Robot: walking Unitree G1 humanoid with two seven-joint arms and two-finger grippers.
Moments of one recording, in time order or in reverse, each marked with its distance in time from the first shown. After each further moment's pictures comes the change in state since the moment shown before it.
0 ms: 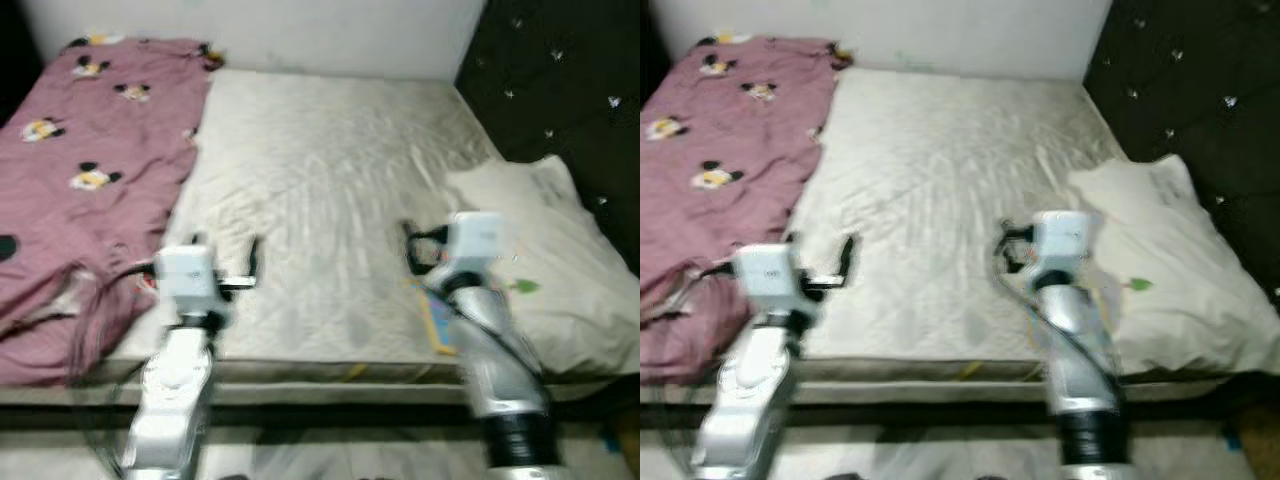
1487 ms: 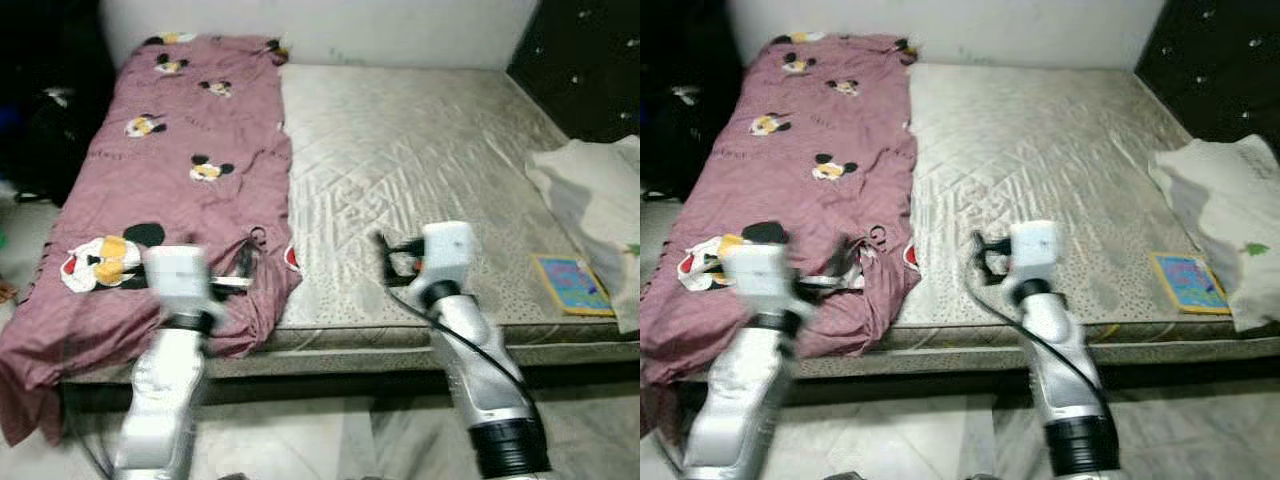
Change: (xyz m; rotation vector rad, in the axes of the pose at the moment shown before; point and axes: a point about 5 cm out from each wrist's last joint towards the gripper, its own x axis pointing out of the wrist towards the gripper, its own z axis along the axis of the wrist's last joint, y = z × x) left arm 0.000 0.003 0.003 -0.036 -0.016 -0.033; right arm -0.005 0.011 -0.011 -0.040 0.023 0.081
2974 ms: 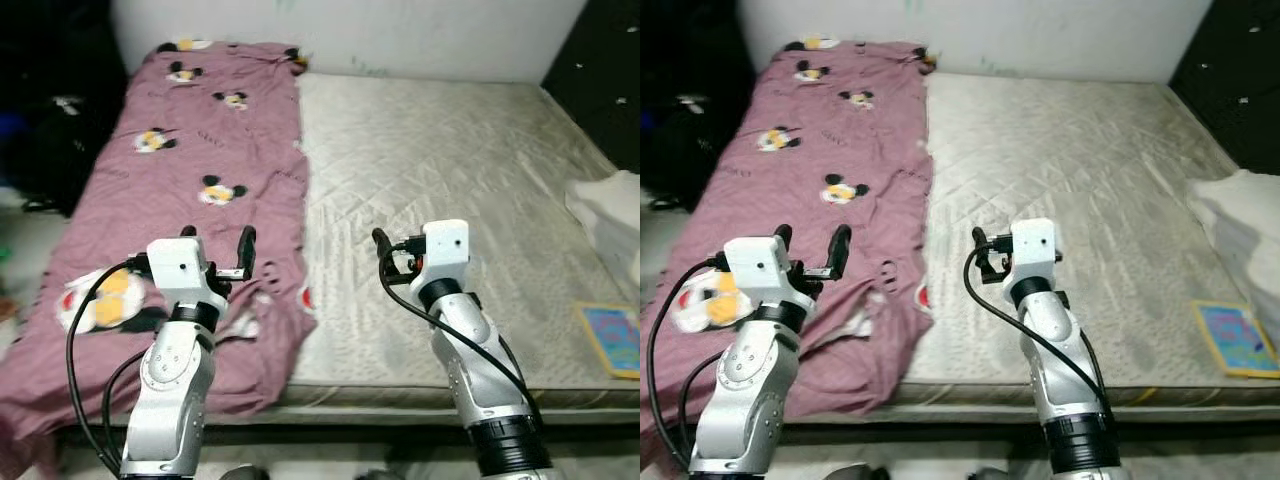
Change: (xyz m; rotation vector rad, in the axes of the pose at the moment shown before) left arm 0.006 -0.009 0.001 -0.029 0.003 0.003; right arm 0.002 -0.004 0.001 -0.015 -0.007 -0.028
